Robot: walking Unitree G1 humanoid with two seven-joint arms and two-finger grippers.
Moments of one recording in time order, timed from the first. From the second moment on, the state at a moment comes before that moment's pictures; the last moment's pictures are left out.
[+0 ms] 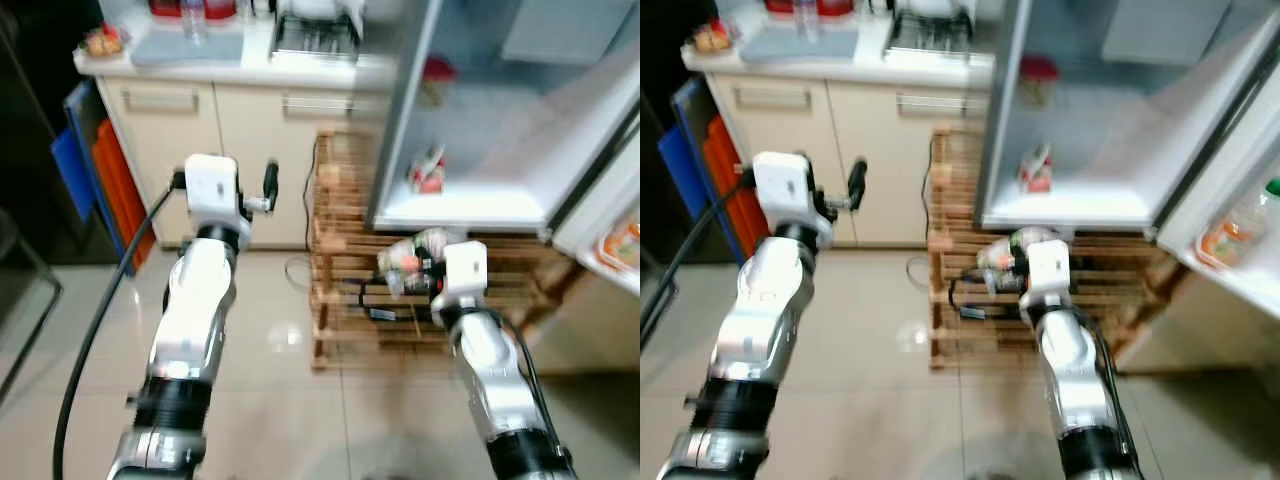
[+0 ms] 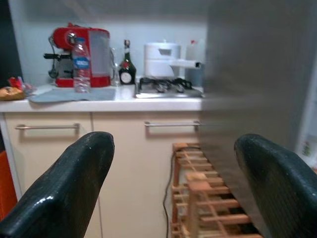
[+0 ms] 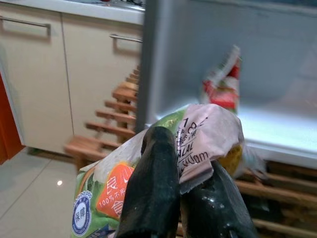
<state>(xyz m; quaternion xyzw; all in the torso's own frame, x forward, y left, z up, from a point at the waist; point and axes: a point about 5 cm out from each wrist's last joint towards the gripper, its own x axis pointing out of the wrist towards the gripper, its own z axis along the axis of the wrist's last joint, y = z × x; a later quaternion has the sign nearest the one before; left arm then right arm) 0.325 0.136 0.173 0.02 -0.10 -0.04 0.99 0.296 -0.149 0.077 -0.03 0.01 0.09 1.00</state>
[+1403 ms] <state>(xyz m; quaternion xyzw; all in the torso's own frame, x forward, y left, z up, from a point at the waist) 0.315 0.101 0.150 0.04 -0.07 -0.16 0.98 0.318 -0.163 0.090 -0.02 0.00 0.01 1.00</state>
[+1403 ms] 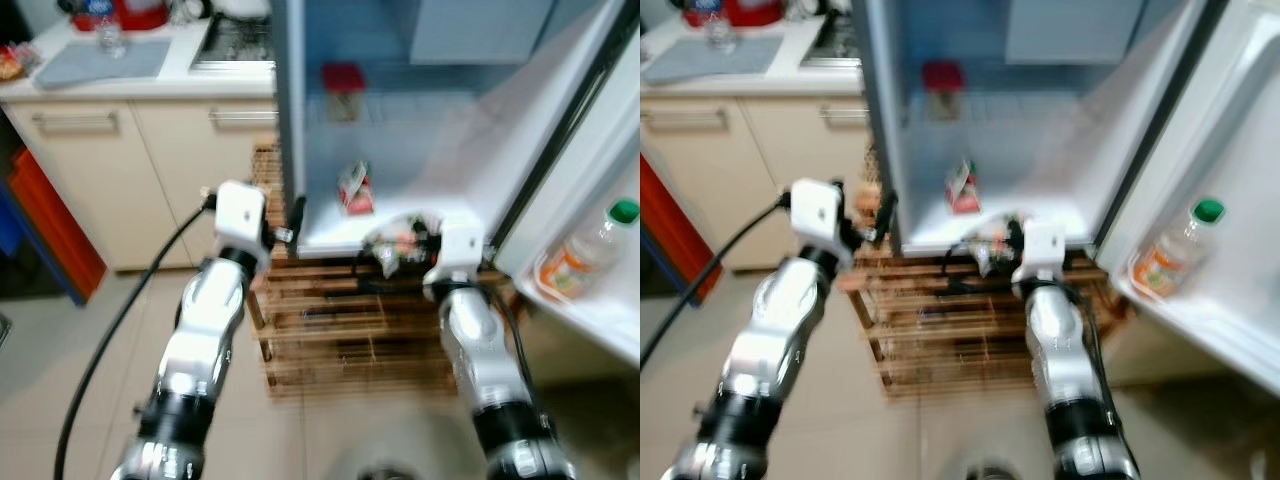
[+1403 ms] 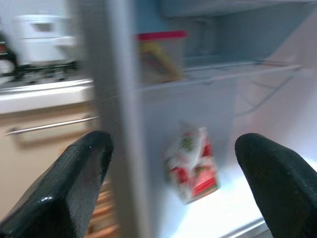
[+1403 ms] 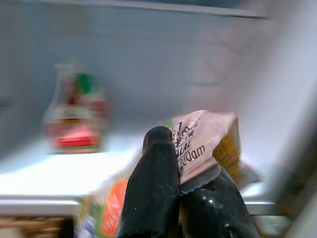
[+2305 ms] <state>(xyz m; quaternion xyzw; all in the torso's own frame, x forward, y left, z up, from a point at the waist) 0.294 0.133 0.157 0.08 -0.06 -0.15 0.98 0.344 -0.166 0.049 0.26 0.18 -0.12 0.94</state>
